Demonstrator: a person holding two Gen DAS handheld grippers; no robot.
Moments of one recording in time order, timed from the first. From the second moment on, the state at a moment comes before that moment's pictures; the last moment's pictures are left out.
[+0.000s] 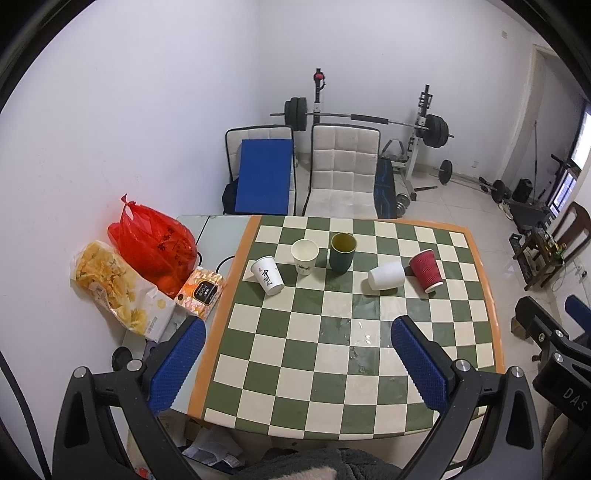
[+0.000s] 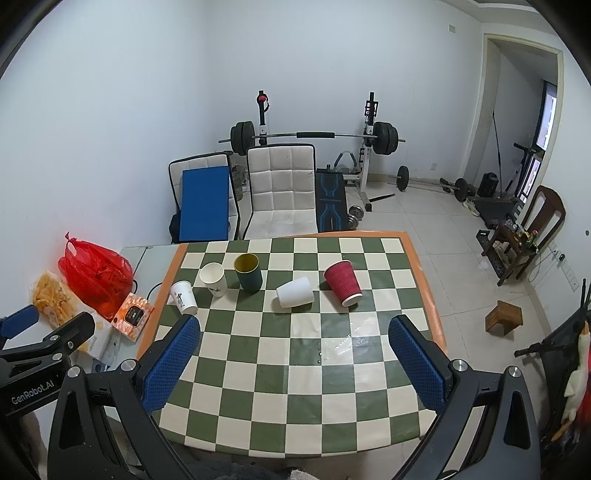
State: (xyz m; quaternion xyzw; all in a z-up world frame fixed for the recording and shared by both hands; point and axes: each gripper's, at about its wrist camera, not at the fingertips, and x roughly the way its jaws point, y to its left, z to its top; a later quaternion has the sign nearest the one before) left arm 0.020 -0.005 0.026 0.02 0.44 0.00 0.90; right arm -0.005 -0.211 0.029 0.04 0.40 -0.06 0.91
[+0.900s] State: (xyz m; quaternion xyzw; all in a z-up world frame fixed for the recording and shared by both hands) left arm 0.279 0.132 -0.244 -0.03 0.67 0.09 0.74; right arm 0.277 -0.112 -0.290 0.06 0.60 -0.04 0.80
